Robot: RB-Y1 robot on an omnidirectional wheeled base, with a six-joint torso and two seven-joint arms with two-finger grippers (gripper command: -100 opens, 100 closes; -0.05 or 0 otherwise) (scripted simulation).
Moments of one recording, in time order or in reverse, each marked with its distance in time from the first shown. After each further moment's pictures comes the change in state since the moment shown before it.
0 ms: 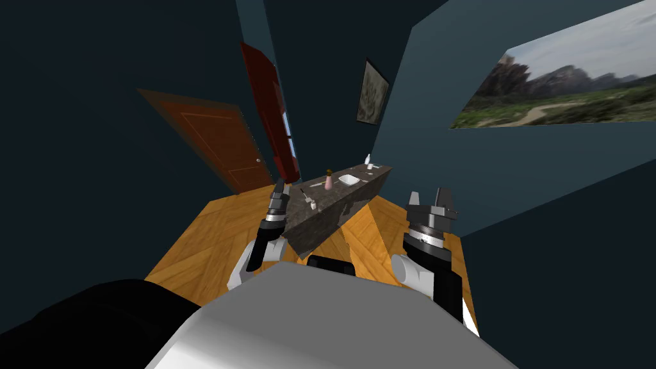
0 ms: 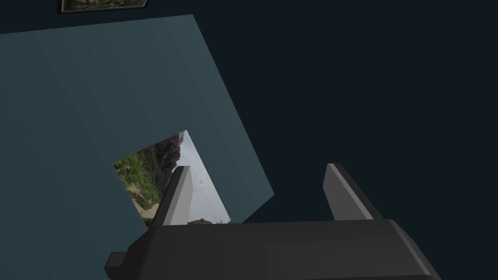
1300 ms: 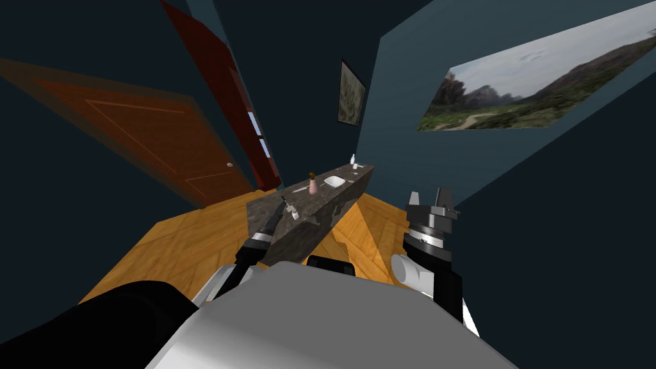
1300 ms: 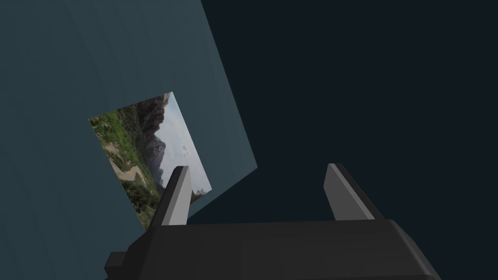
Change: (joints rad) left arm 0.305 0.187 0.076 0.023 -0.141 0.150 0.055; right arm 0.000 0.000 0.000 0.000 0.000 0.000 0.000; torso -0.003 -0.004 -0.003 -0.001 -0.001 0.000
